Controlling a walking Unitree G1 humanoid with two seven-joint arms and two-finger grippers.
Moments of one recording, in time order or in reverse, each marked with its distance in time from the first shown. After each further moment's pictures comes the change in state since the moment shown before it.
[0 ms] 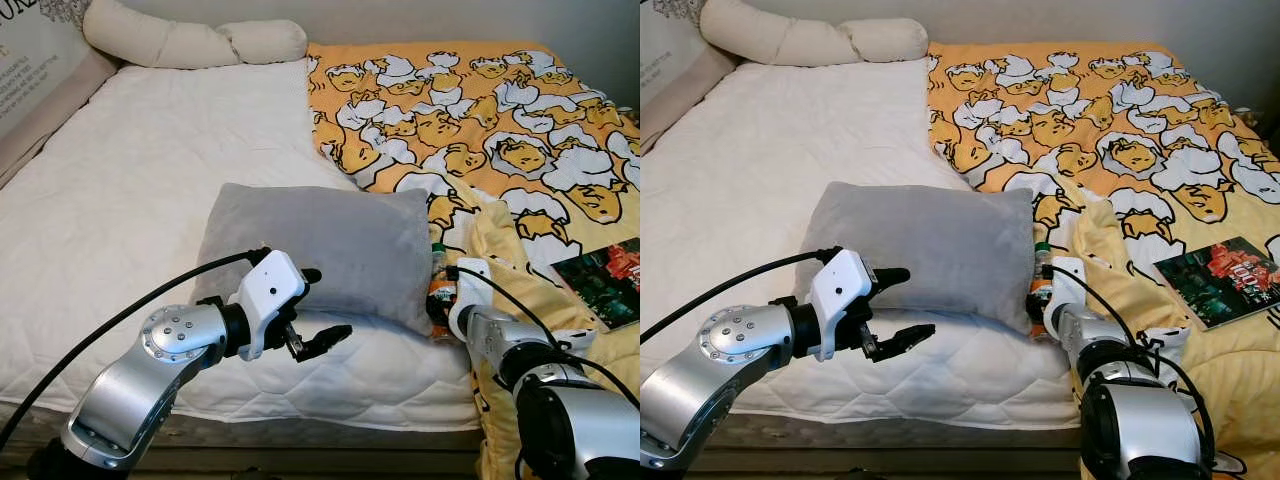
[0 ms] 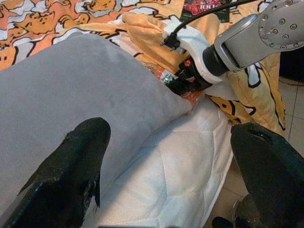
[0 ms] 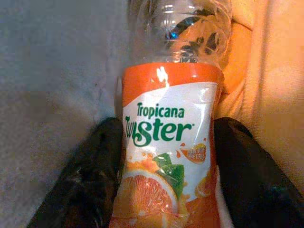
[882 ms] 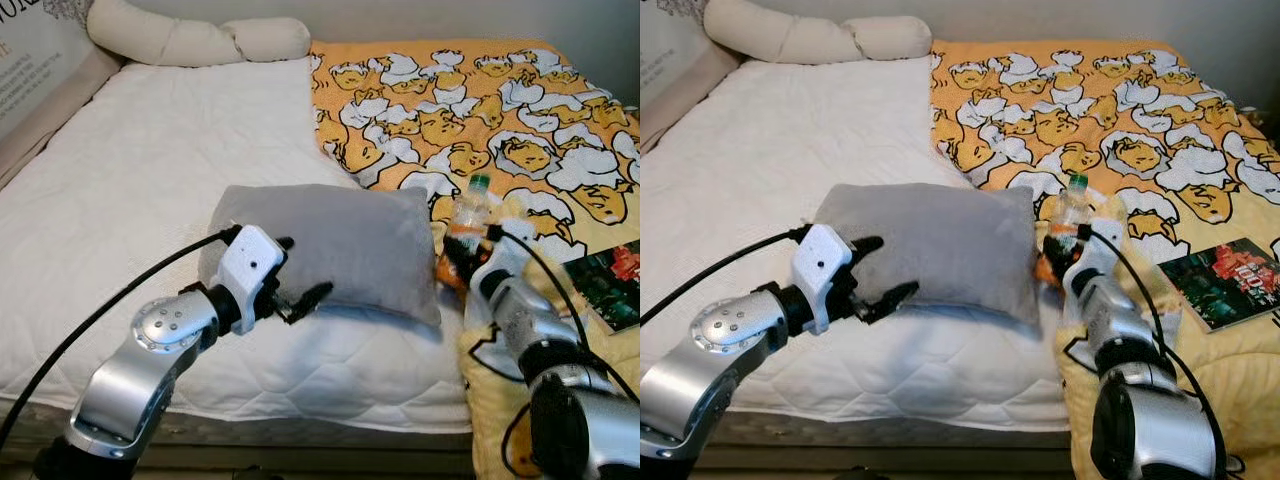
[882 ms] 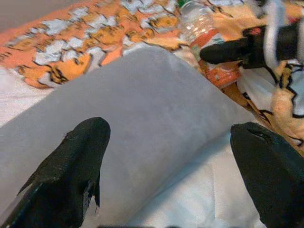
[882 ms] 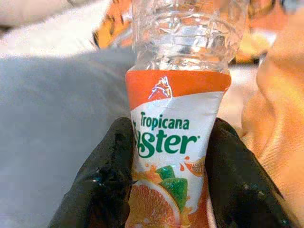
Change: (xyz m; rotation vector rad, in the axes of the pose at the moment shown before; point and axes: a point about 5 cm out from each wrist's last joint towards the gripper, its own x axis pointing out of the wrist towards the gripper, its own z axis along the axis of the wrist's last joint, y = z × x) left arm -0.004 0.022 0.003 -0.032 -0.090 0.257; right arm -0.022 -0.017 0.056 0.082 -0.519 0.165
